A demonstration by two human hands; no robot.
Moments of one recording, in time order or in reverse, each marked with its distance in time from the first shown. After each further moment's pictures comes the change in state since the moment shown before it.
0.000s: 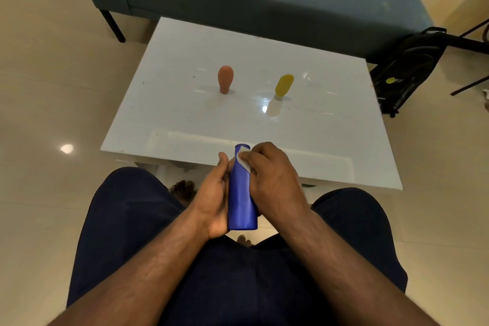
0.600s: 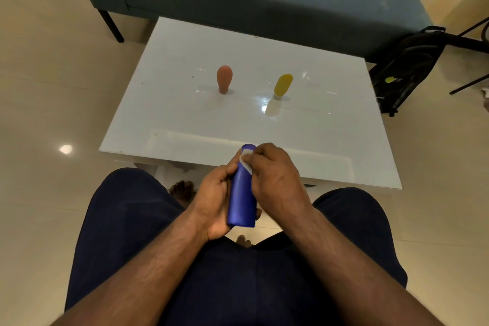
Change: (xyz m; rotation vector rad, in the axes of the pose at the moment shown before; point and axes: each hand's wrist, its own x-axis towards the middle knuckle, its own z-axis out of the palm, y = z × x) left_hand 0.001 -0.001 -0.001 0.031 -0.063 -0.017; right_hand -0.002 0.010 -0.003 -0.097 -0.085 -0.099
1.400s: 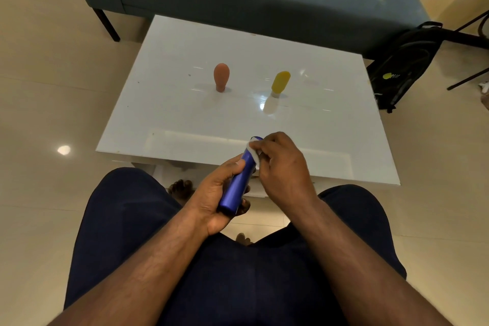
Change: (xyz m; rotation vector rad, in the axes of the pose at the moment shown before) left_hand -0.002 0.001 0.000 0.132 0.208 0.063; right_hand 0.010 0.003 -0.016 0.135 0.045 0.178
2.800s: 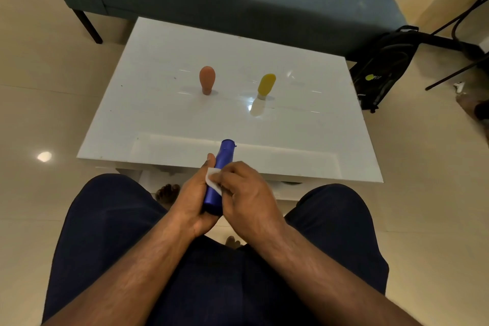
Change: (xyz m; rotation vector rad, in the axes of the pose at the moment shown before) left_hand 0.010 -0.001 -0.004 -0.215 -0.022 -0.081; right_hand -0.038 -0.027 0.022 0.095 -0.048 -0.129
